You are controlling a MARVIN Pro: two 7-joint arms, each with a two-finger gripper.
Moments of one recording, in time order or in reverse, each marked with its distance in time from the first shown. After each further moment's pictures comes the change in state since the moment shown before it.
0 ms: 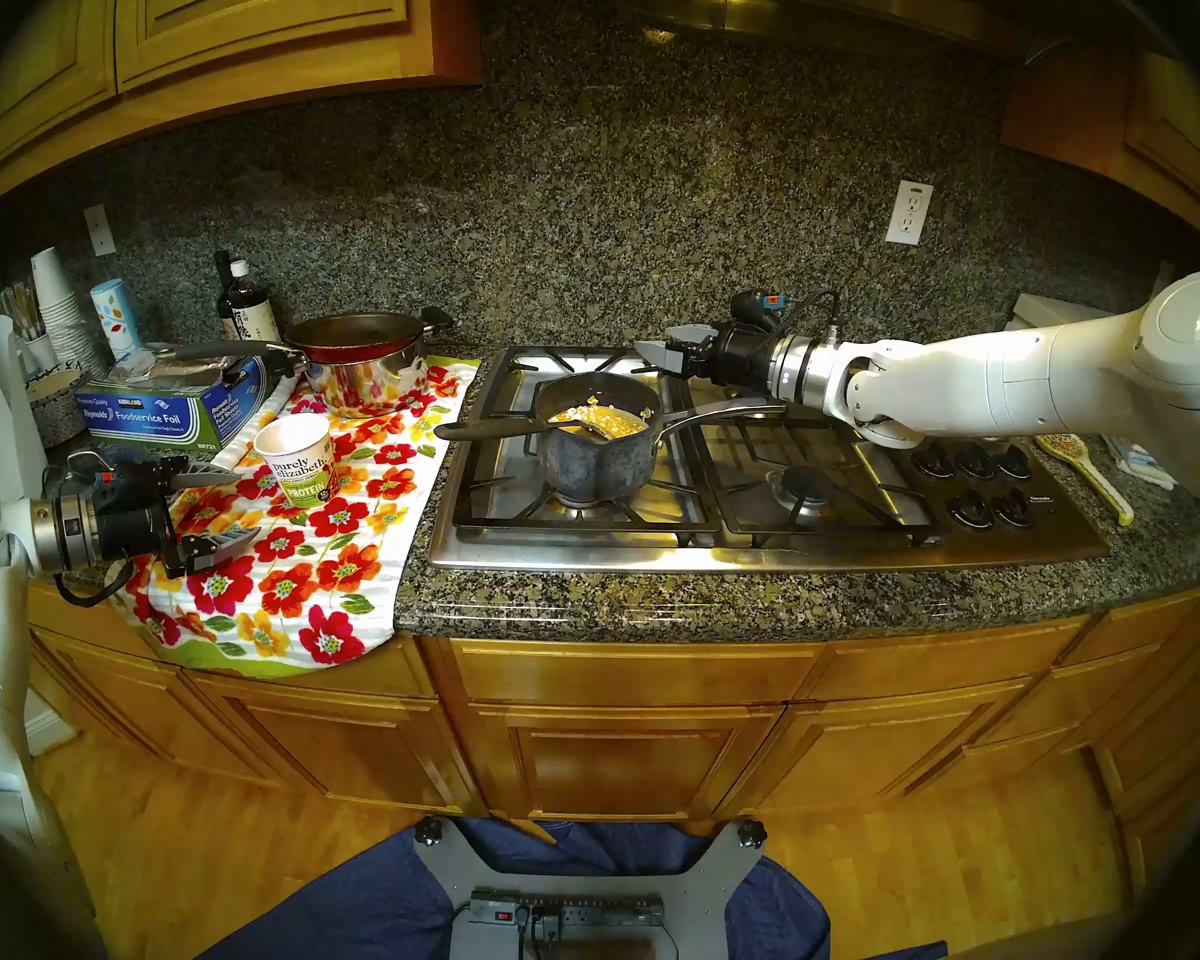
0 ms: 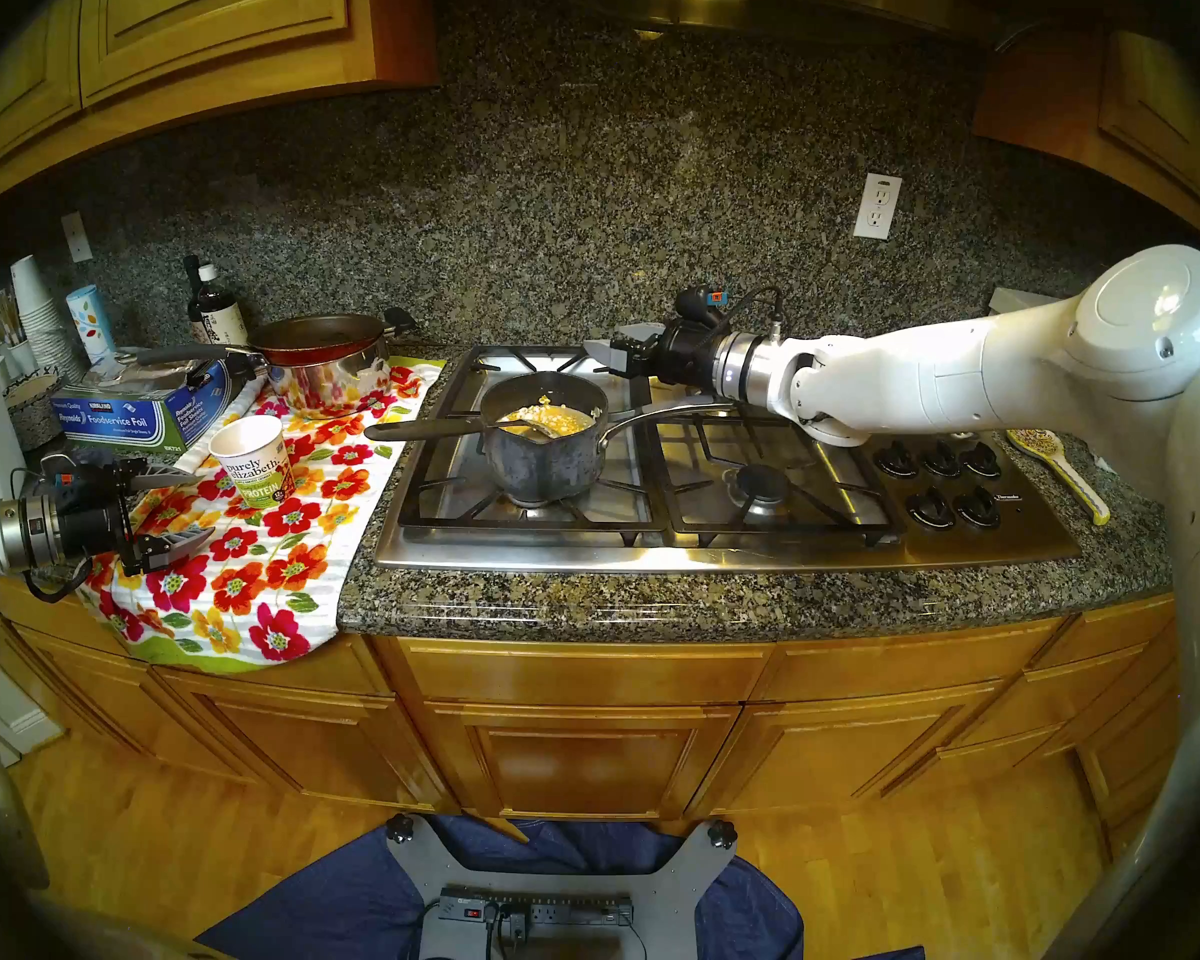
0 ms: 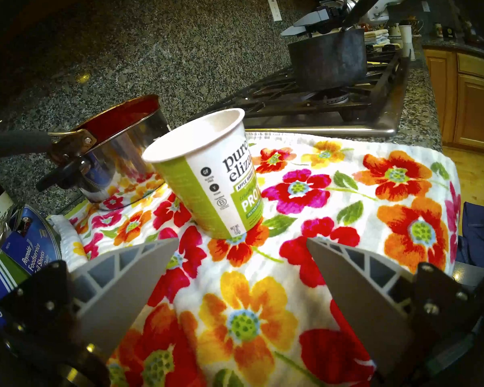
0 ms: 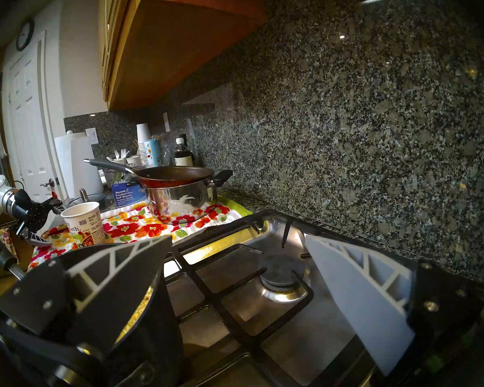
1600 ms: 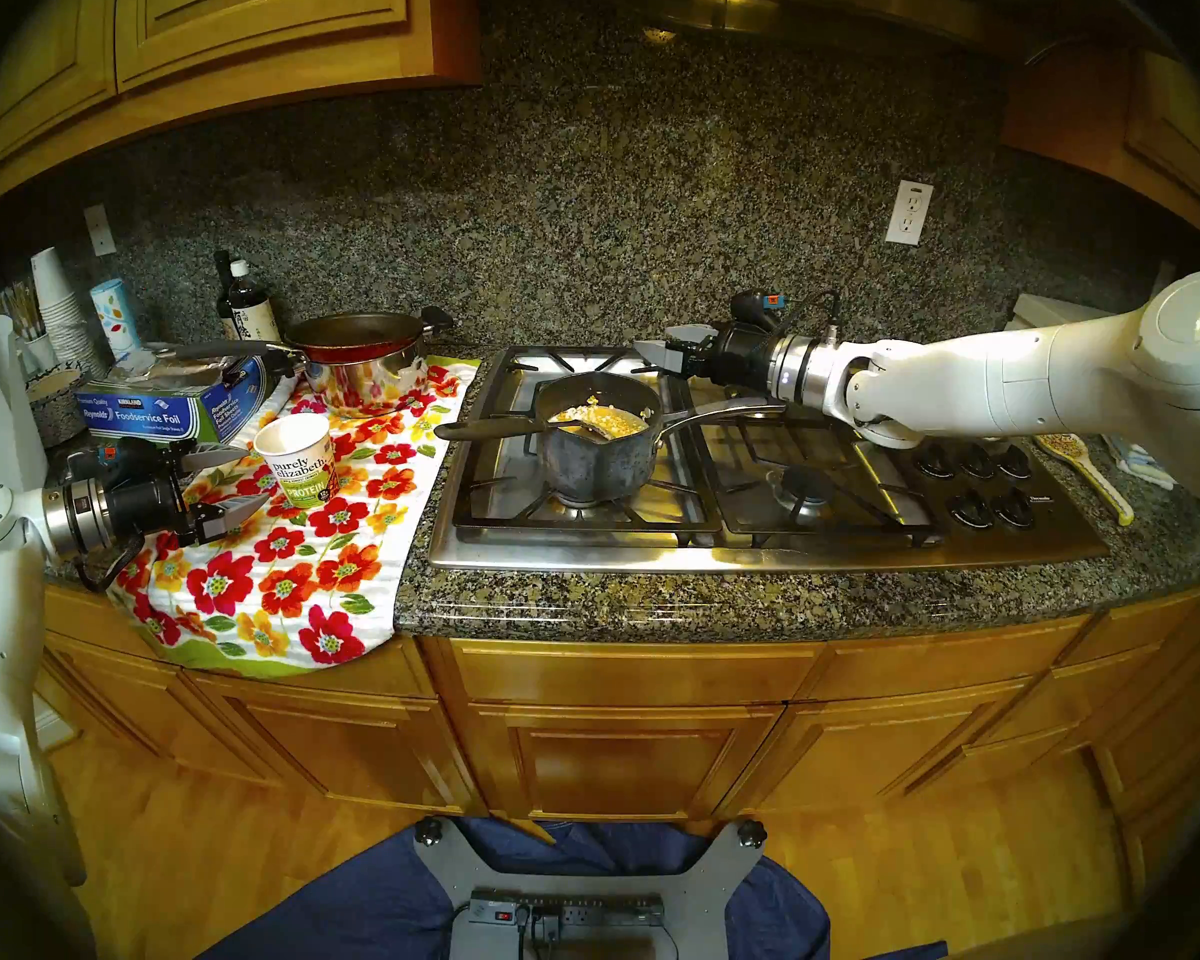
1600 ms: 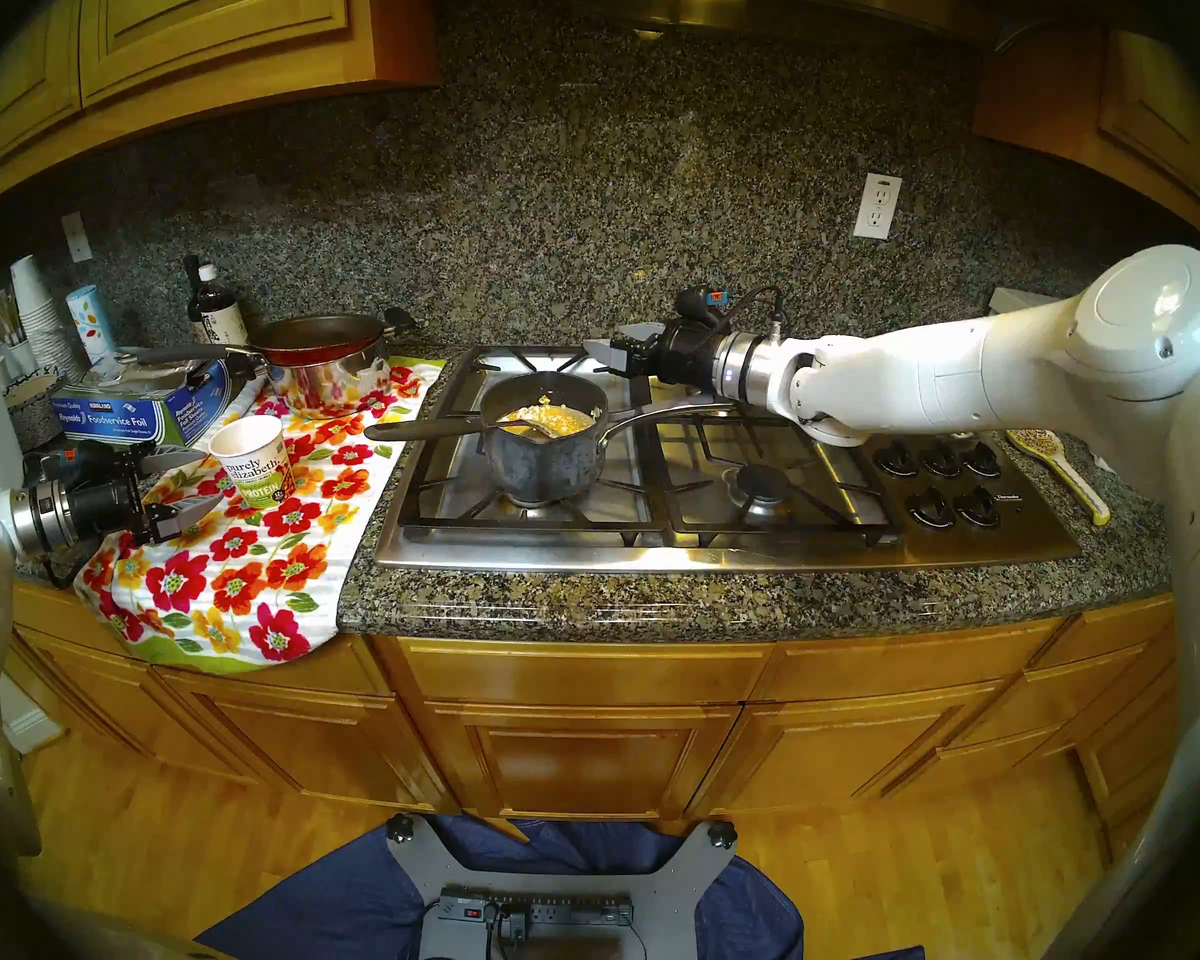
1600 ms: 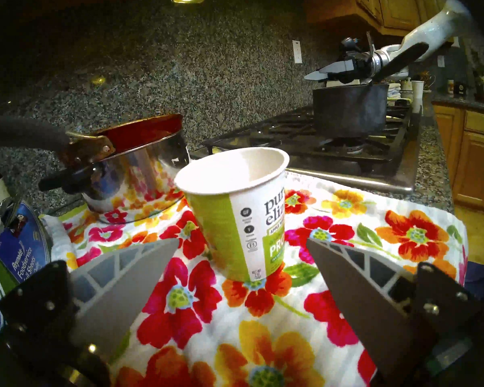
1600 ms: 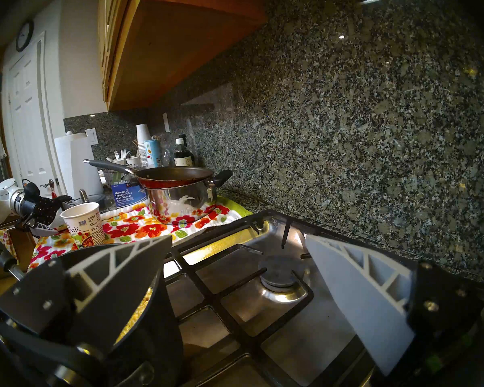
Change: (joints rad) left arm -0.151 0.033 0.138 0.196 -0.145 0.049 0.001; right arm -0.001 -0.001 0.000 0.001 0.003 0.000 0.000
